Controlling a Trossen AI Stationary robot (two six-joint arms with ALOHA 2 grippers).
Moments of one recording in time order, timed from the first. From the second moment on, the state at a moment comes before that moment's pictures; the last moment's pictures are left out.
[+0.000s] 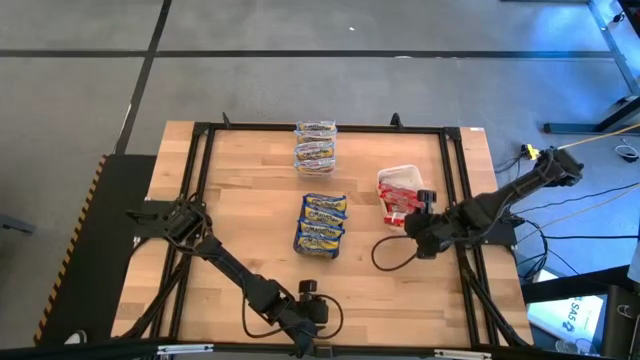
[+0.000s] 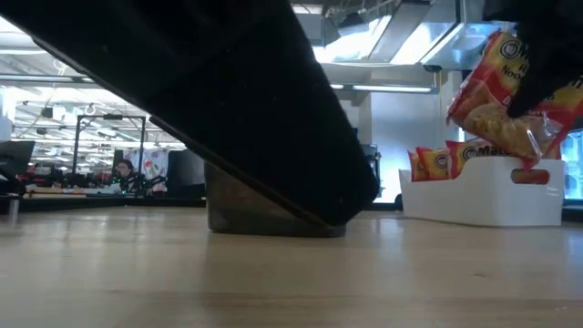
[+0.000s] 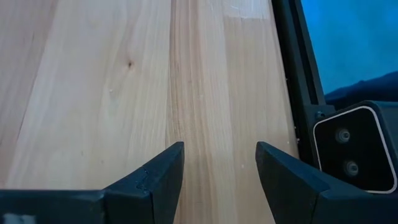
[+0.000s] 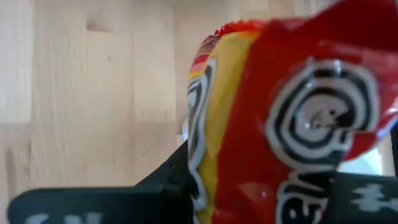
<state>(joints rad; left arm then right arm) -0.65 2.14 1.46 -0.17 -0.33 -0.56 0.51 1.09 0.83 -1.01 0.45 0.41</state>
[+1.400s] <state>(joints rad) -0.66 2.15 1.46 -0.17 -0.33 -0.57 0.32 1.22 0.92 -1.28 0.39 0.11</state>
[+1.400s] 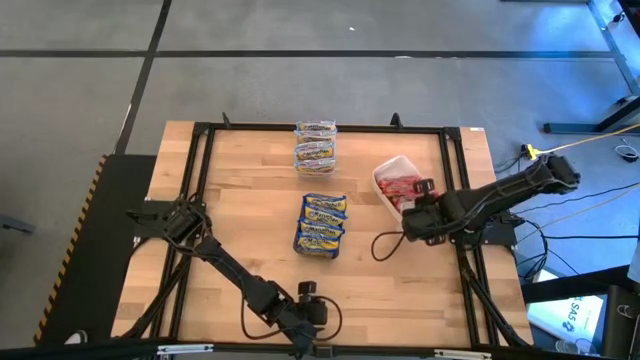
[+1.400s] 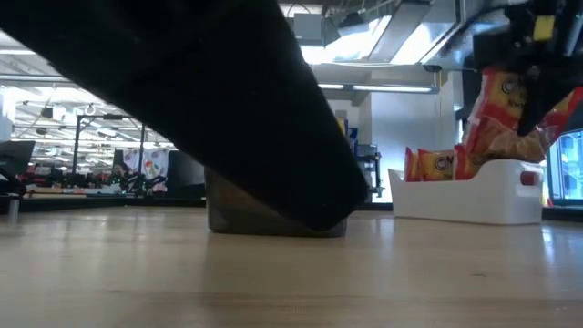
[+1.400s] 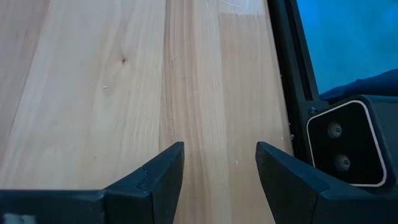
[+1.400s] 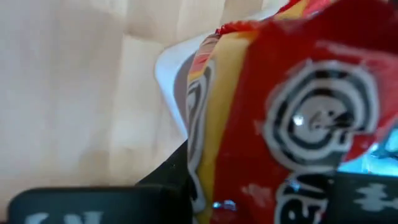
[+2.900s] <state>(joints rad) -0.66 2.15 1.46 -0.16 -0.33 -0.57 0.01 1.26 0.76 -1.01 -0.06 0.00</state>
